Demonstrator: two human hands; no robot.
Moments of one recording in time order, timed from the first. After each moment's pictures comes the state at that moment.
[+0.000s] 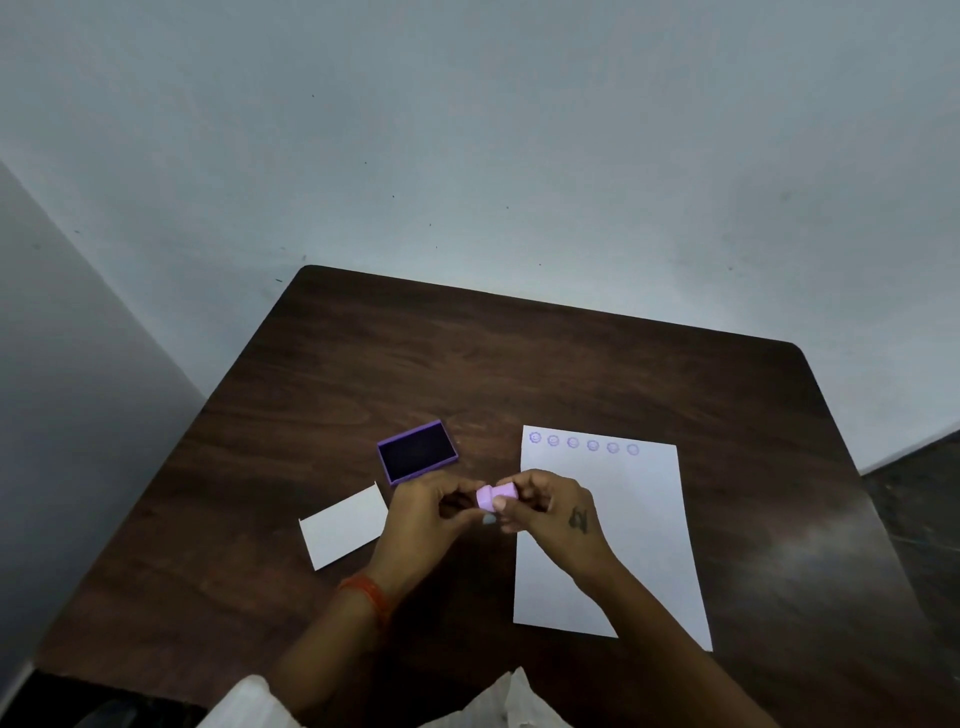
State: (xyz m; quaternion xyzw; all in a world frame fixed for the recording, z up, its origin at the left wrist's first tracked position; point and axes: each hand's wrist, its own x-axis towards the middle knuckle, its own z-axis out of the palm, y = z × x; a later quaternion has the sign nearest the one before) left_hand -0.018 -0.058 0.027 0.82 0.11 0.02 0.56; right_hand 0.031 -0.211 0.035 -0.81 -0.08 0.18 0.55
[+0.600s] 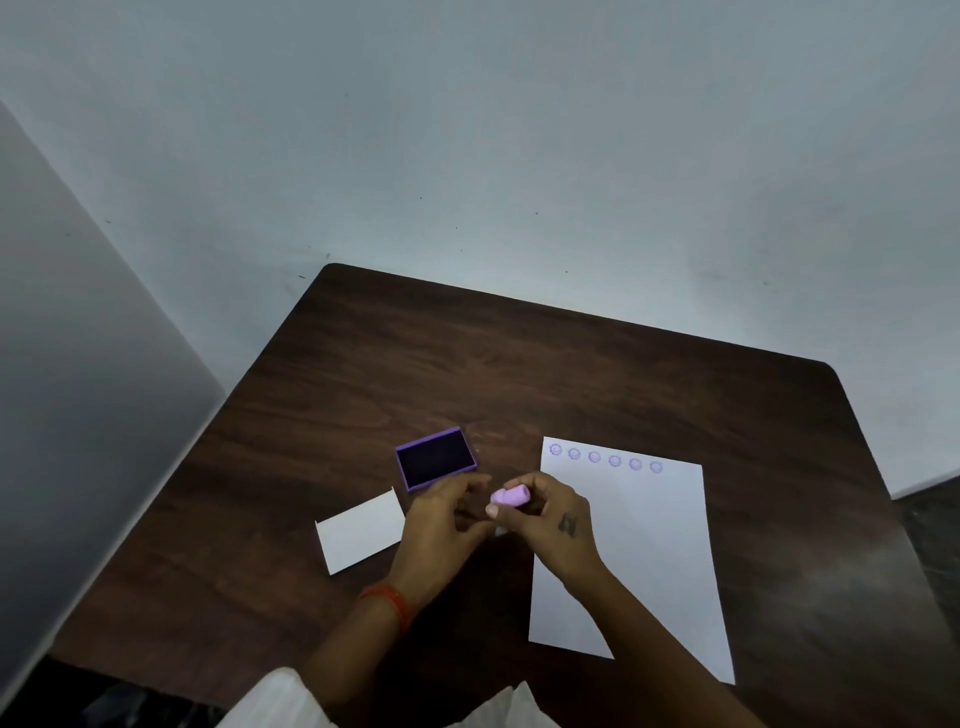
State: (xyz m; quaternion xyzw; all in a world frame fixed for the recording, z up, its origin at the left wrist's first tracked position) left_hand -0.012 -0.053 0.006 0.84 0.12 0.03 0.53; right_hand 0.043 -0.185 0.005 -0.85 -0.06 0.15 0.50
